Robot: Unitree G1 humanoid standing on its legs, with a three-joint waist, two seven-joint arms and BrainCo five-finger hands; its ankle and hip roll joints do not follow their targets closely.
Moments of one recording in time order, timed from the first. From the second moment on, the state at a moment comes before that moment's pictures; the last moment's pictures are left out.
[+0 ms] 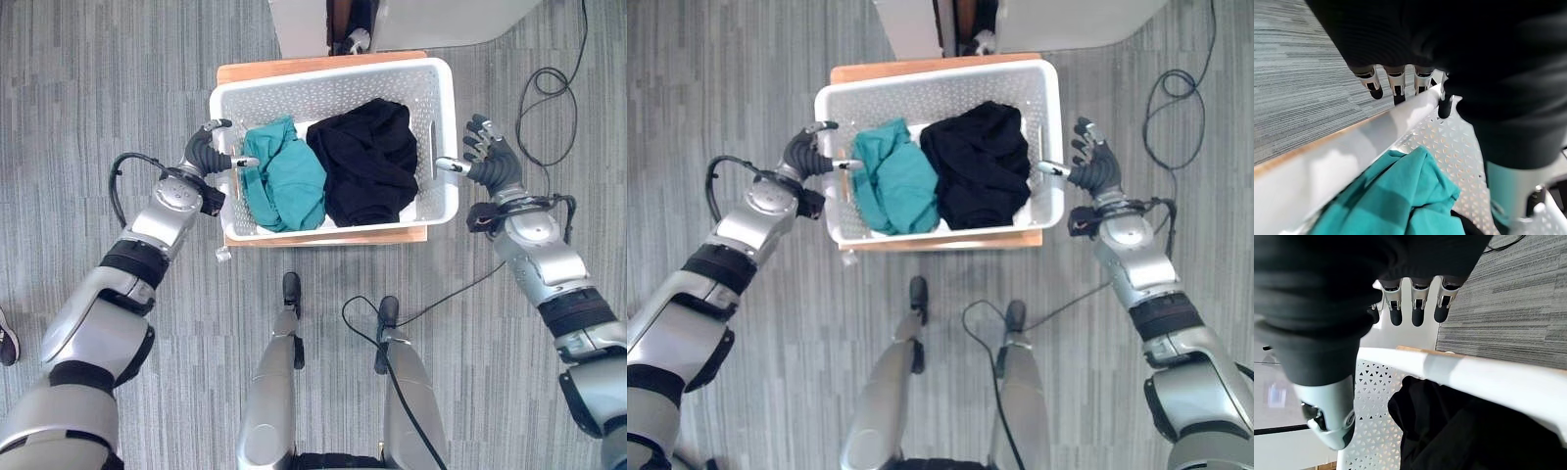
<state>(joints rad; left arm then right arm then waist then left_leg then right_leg) -1.08 0.60 -0.56 0.83 -0.41 0.07 0.15 -0.75 -0.75 0.34 0.44 0.61 -0.04 -0.17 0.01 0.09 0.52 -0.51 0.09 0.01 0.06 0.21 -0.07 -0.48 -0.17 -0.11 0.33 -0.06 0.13</state>
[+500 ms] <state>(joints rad) -1.09 0.84 -0.67 0.61 -0.58 0.06 0.15 -0.77 -0.77 0.38 0.50 0.62 -0.03 -0.17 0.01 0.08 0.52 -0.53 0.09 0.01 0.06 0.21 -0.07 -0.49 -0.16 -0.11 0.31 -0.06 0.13</state>
